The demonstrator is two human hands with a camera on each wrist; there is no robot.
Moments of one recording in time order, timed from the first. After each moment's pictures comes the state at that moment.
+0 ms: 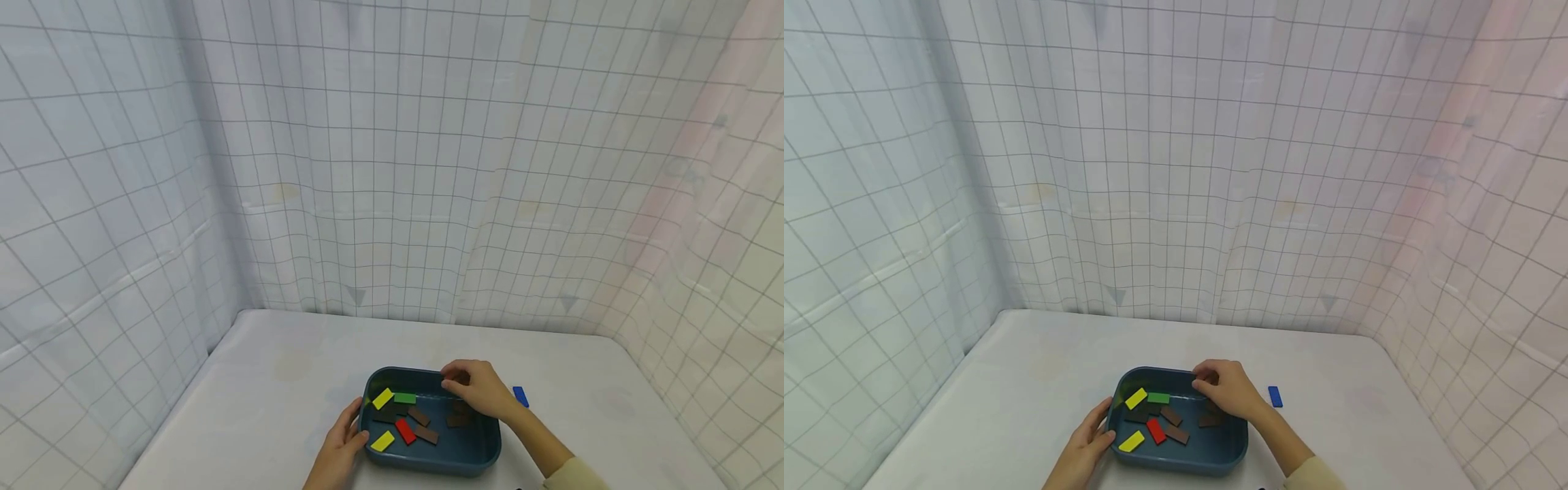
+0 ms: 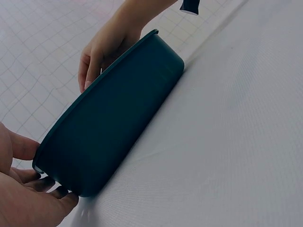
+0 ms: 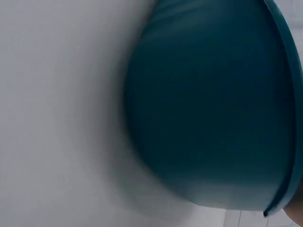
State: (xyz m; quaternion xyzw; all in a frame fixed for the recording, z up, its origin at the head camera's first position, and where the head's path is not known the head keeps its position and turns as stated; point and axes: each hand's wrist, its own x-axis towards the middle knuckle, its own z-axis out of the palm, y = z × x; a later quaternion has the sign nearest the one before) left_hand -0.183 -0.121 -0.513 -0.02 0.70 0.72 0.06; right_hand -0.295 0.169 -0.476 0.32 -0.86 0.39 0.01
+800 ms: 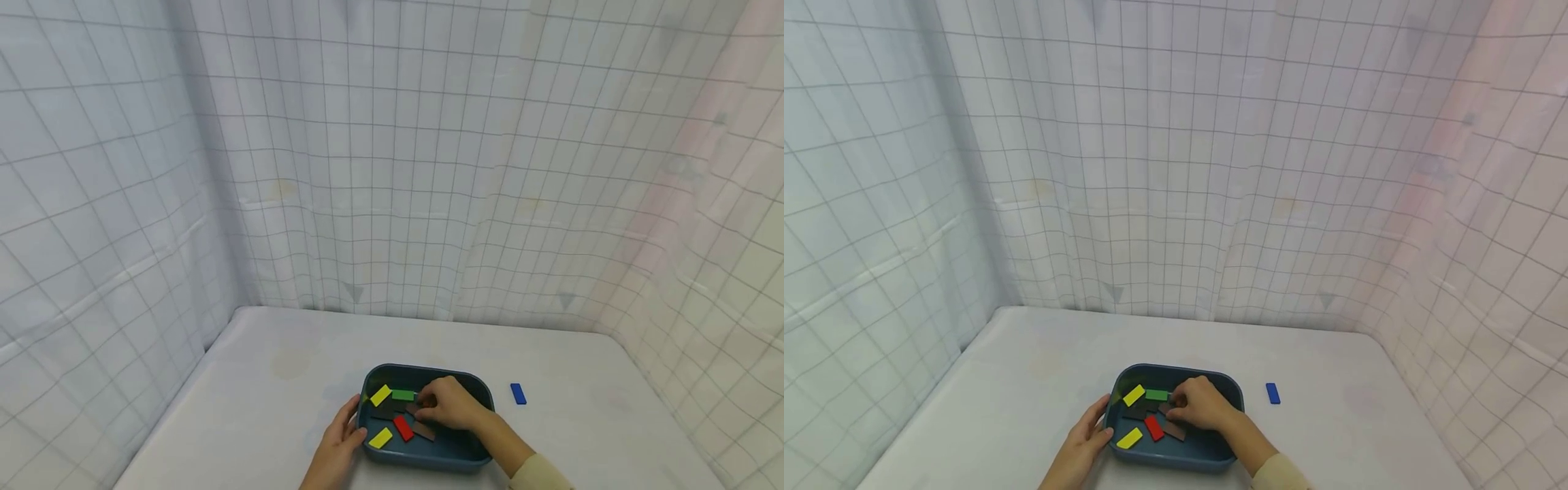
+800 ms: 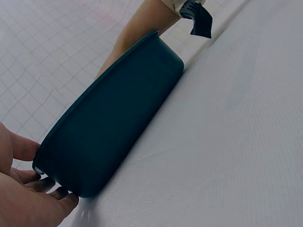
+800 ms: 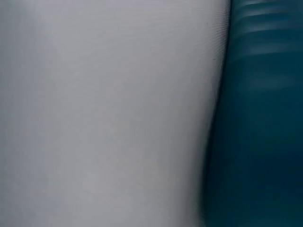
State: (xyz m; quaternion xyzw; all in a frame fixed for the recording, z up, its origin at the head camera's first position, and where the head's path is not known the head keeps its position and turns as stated) left_hand -0.182 -0.124 -0.514 0.00 0.70 0.71 0.06; right_hand -0.300 0.128 -0.513 0.36 -0.87 0.32 -0.09
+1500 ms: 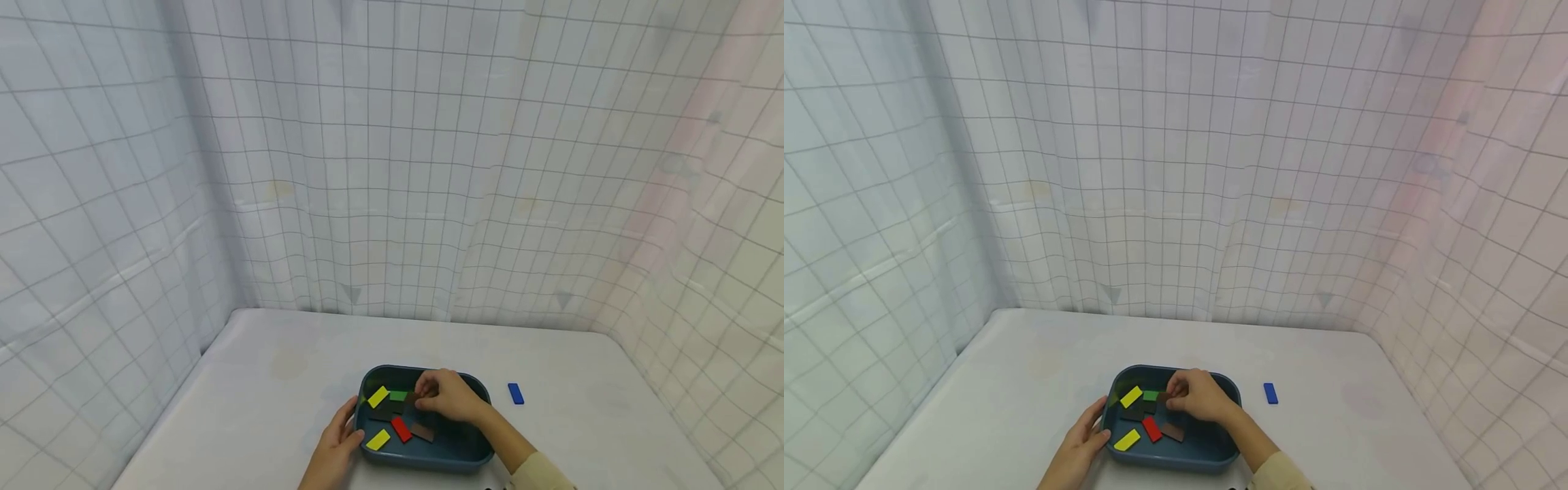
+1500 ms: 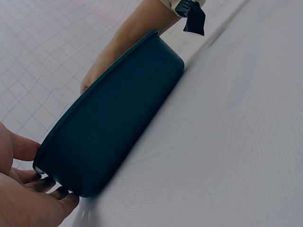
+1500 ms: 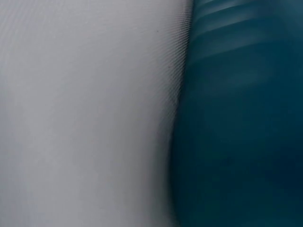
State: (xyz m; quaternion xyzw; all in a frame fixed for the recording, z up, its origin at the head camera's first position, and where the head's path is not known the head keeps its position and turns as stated) left_hand -0.184 -0.123 -0.515 -0.01 0.71 0.70 0.06; right_hand -0.304 0.134 -0.507 0.33 -0.85 0.41 -0.10
